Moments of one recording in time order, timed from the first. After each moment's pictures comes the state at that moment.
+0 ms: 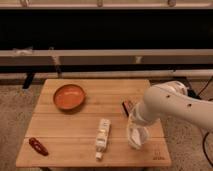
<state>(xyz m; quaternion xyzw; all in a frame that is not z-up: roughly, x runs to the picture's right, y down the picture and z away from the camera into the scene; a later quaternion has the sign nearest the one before) 0.124 0.160 0.638 -0.28 0.12 0.70 0.65</state>
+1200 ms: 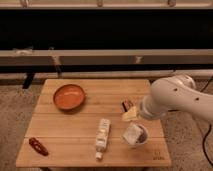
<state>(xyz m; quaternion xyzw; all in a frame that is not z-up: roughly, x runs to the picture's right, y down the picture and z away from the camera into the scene) 0.145 0.134 0.632 -0.26 0.12 0.71 0.64</state>
